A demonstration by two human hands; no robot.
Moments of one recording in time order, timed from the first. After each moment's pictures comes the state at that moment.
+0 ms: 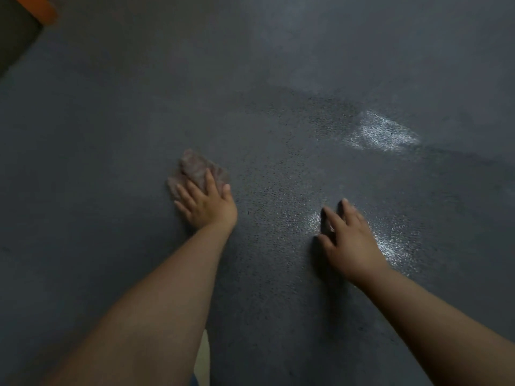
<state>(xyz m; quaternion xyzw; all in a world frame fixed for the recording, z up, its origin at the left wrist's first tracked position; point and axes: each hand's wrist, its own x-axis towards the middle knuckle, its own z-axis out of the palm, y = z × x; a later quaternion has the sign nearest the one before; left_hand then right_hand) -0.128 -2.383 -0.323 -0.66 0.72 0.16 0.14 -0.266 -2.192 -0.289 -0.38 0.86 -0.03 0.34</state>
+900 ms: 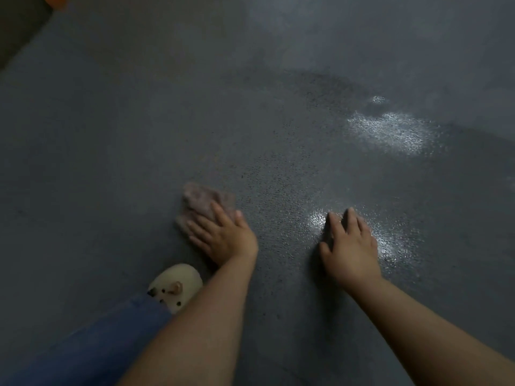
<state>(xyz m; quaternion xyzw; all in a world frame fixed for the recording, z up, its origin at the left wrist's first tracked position) -0.091 -2.254 -0.326 -0.73 0.65 0.18 0.12 -0.216 -2.120 -0.285 -0.32 0.89 0.00 0.33</state>
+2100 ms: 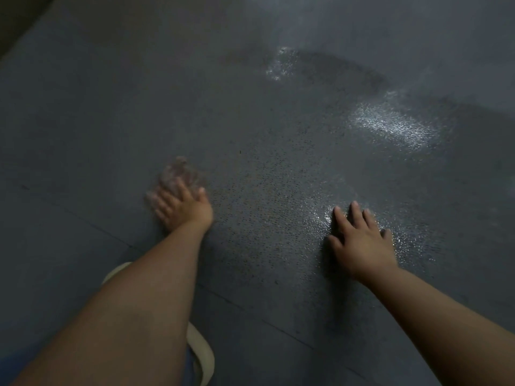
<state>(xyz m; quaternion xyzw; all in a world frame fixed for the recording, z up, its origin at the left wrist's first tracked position) -0.024 -2.301 -0.331 -0.72 0.67 0.17 0.11 -0.213 -2.070 -0.290 -0.35 0.87 0.06 0.35</state>
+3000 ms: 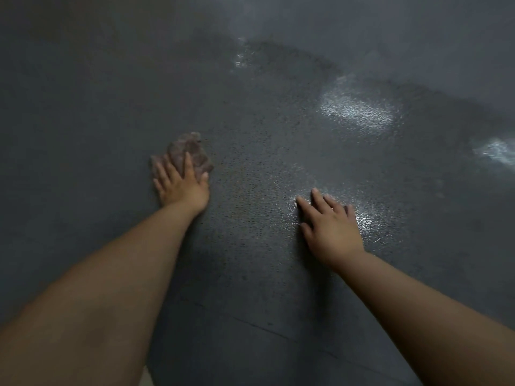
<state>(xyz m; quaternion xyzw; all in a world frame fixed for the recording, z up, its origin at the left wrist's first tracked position) -0.094 -2.290 -0.319 -0.56 0.79 0.16 0.20 -0.222 -2.056 -0.296 -0.40 0.87 0.03 0.28</state>
